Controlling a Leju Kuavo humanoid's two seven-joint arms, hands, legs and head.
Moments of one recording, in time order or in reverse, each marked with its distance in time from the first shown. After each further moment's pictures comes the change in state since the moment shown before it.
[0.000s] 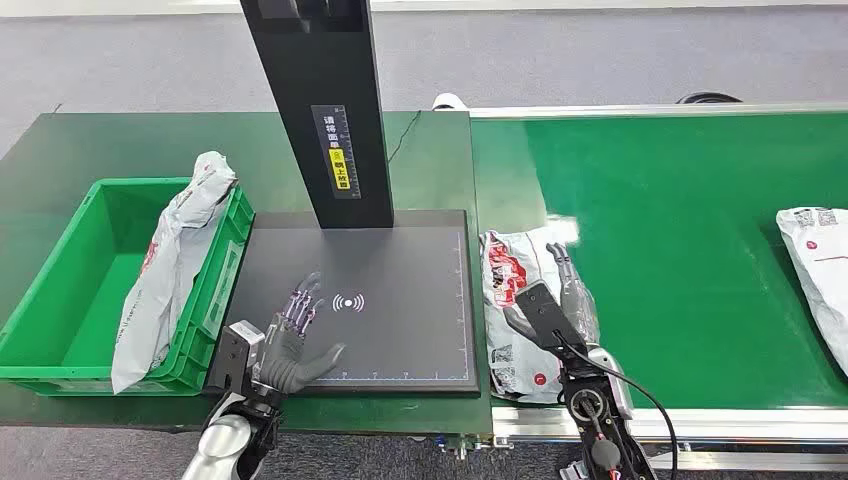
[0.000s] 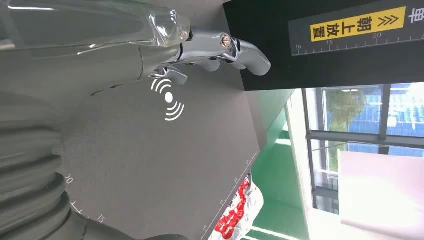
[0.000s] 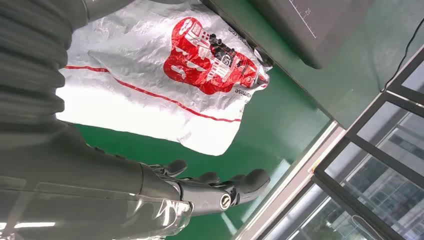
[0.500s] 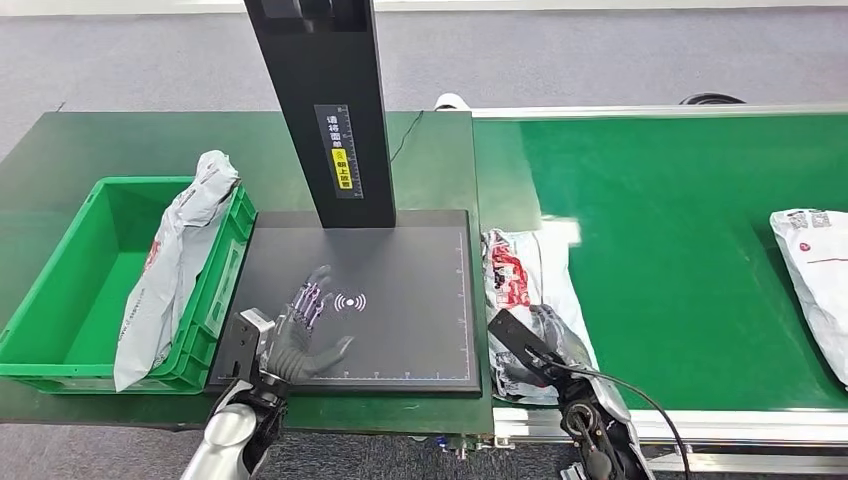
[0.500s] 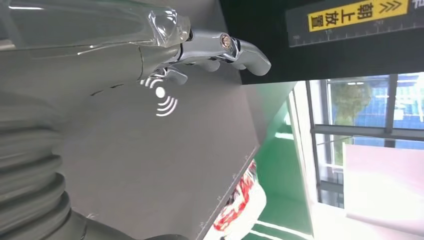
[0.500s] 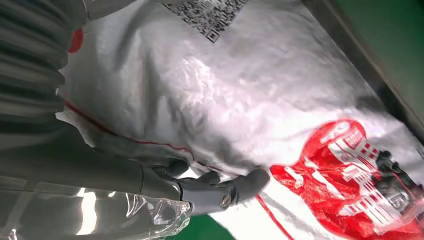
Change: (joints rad) left arm -0.044 -0.012 -0.005 0.026 -0.011 -0.019 0.039; right arm 0.007 -0.024 0.015 0.091 0.230 0.268 0.329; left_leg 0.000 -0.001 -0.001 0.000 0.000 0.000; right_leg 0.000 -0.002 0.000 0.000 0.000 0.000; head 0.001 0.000
